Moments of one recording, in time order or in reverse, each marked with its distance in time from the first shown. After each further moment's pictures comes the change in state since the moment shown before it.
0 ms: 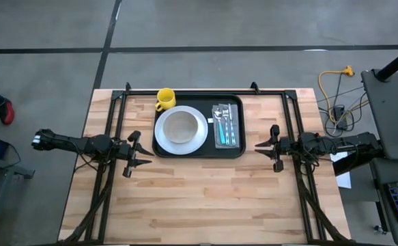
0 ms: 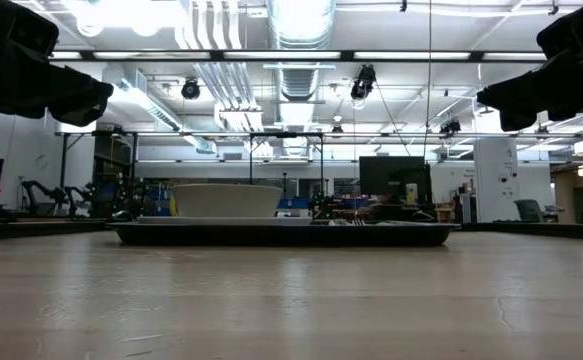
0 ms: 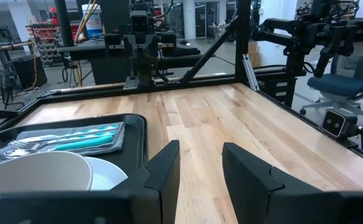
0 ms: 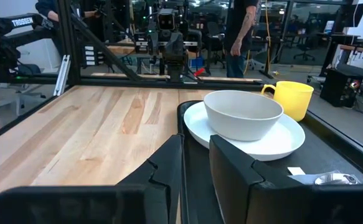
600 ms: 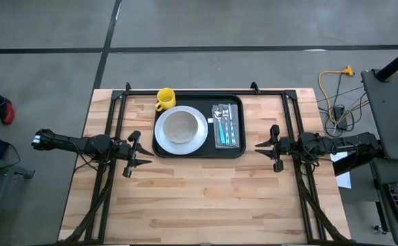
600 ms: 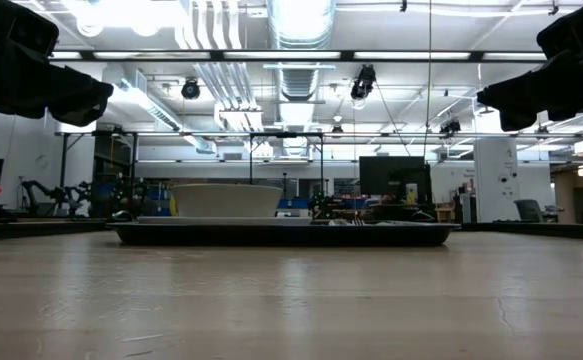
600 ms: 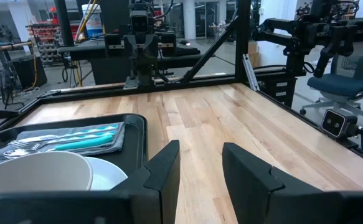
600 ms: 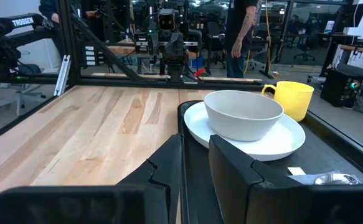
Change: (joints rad) left arm 0.000 0.000 0.000 0.000 0.000 0.000; right arm 0.000 0.000 0.000 0.000 -0.002 0.000
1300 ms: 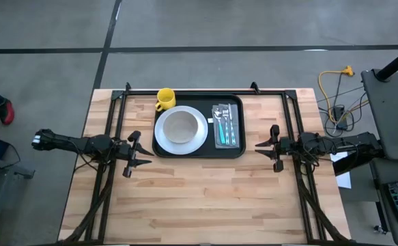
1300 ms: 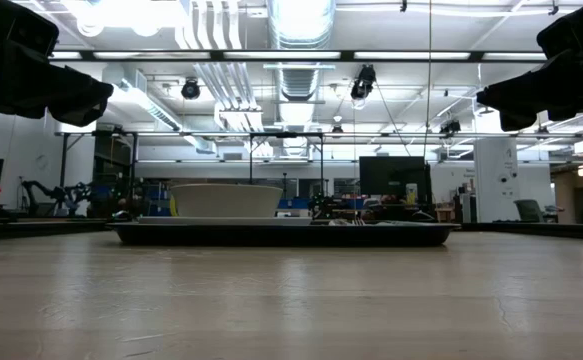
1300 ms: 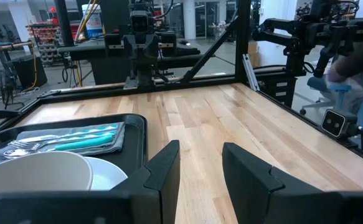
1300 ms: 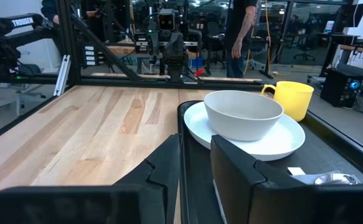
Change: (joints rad) left arm 0.000 0.000 0.000 0.000 0.000 0.000; right arm 0.000 0.000 0.000 0.000 0.002 0.000
